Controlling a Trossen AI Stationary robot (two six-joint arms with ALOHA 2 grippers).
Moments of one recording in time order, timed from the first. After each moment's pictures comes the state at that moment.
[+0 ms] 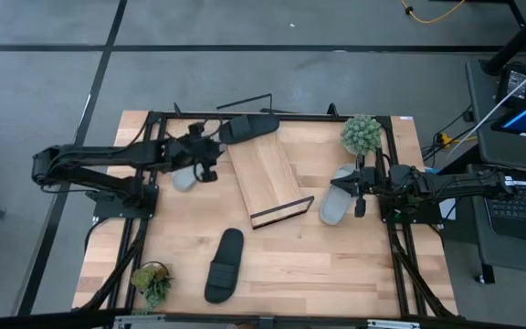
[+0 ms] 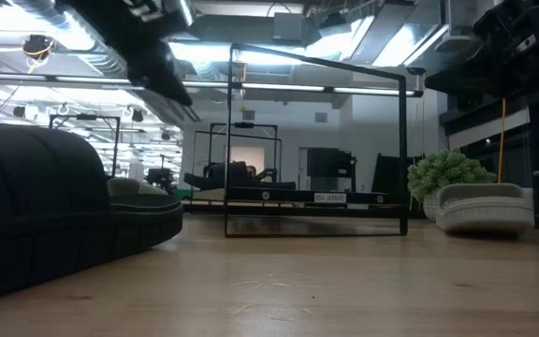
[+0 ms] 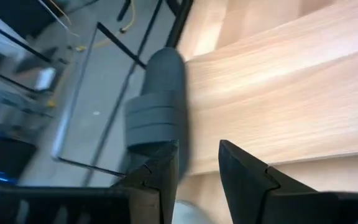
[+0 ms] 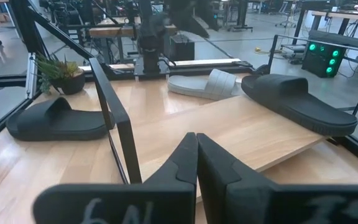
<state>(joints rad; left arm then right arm) 0.19 1.04 0.77 -0.39 -0.44 0.26 0.04 0.36 0.17 0.06 0.17 0.04</state>
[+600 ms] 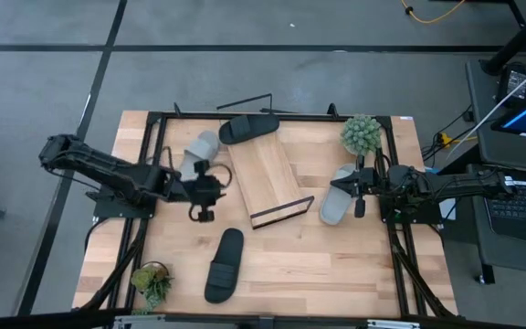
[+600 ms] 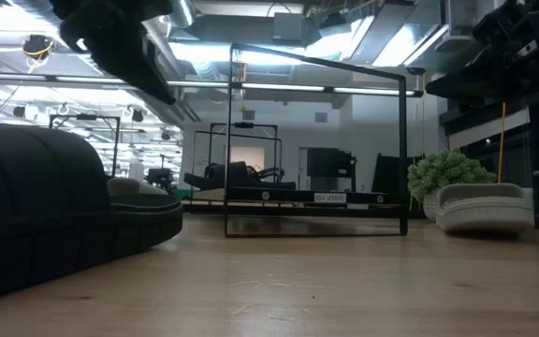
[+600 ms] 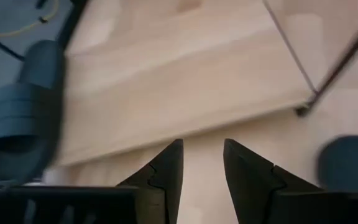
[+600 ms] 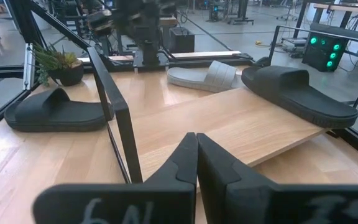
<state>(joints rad) -0.23 1.13 0.77 -0.48 -0.47 -0.15 0.04 0.36 0.17 0.03 0.17 0.04</state>
